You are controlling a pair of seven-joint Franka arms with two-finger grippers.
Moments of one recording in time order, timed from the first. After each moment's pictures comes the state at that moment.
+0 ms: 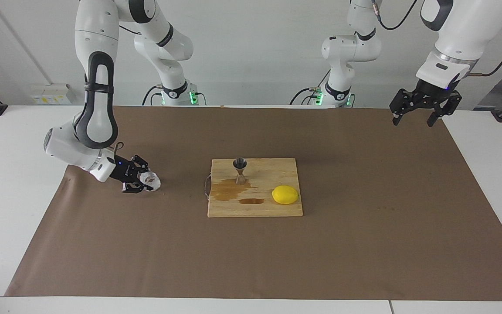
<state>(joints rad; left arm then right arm) -0.07 -0.05 -0.02 -1.62 0.02 1.66 0.04 -0.20 0.35 -0.05 -2.01 0.72 2.00 -2.19</state>
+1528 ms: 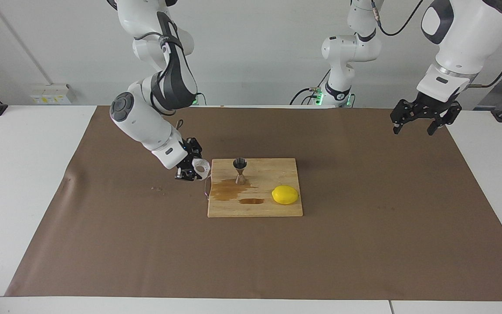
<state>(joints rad) -0.07 0.00 -0.01 -1.60 0.02 1.67 0.04 0.26 0.22 -0.04 -1.82 0.40 2.00 -1.31</state>
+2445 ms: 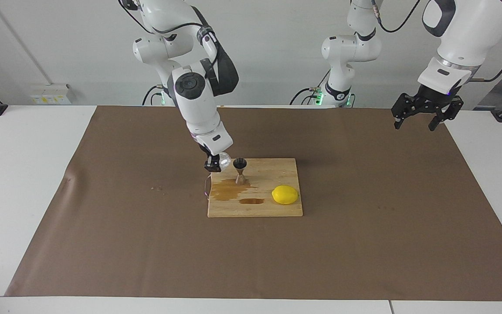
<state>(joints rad) -0.07 -0.04 -0.01 -1.62 -0.01 1.67 0.07 0.44 0.22 -0.04 -1.79 0.12 2.00 -1.06</state>
